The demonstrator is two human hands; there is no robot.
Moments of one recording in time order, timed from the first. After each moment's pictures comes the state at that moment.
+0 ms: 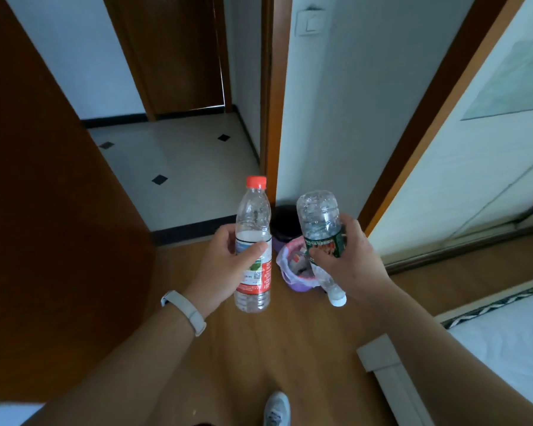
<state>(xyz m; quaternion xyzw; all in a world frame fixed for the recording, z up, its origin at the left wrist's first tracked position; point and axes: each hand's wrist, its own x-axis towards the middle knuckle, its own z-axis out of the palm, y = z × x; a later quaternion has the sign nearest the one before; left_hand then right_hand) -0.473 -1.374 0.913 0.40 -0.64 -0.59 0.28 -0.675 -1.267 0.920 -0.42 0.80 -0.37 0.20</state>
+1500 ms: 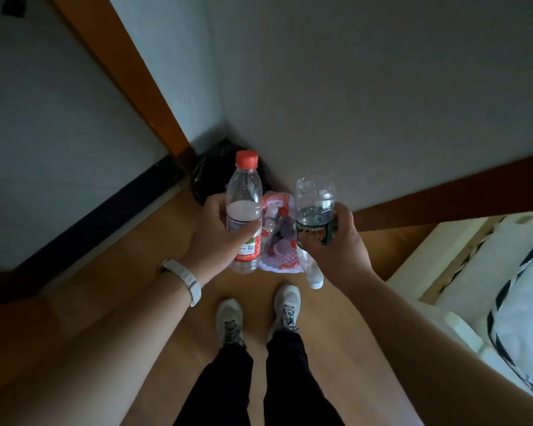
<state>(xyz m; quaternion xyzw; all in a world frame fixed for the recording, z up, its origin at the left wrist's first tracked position) -0.838 -1.758 0.574 0.38 -0.67 -0.64 0.01 -0.948 -1.571 0.597 -0.09 0.90 -0.32 0.28</state>
